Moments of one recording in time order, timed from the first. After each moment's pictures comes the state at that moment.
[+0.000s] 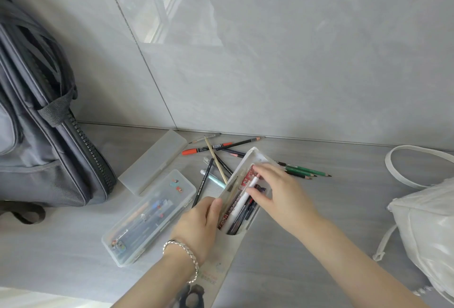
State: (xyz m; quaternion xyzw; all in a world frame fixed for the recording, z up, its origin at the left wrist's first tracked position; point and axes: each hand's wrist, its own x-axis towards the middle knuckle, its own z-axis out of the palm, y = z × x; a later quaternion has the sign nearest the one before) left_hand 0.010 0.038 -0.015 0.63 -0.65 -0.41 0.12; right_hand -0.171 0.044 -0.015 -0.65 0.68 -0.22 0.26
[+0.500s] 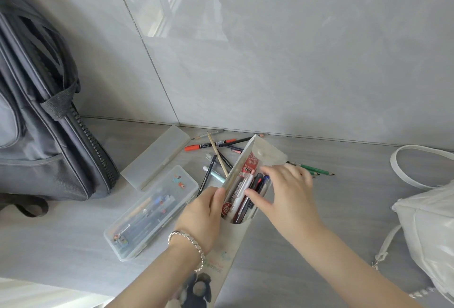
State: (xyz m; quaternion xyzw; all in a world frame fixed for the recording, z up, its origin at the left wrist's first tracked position) left_hand 0.003 0.031 -0.012 0.63 -0.64 -0.41 0.15; right_hand -0.162 0.053 -0.026 -0.65 0.73 -0.20 0.04
